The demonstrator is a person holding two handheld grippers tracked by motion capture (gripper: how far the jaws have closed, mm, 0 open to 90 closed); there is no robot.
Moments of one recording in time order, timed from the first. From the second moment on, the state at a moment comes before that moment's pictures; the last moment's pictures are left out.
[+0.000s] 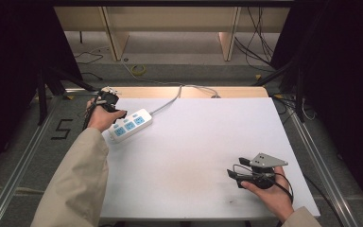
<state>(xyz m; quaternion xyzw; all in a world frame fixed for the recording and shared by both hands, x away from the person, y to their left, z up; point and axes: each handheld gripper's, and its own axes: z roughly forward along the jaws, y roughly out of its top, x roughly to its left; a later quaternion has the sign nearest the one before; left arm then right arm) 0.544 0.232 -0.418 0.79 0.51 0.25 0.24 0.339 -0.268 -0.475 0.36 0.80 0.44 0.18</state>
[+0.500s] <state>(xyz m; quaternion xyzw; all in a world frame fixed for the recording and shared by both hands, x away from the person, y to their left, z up) 0.534 0.247 -0.419 0.78 0.52 0.24 0.24 0.339 -0.269 -0.474 0.36 0.80 0.44 0.19</state>
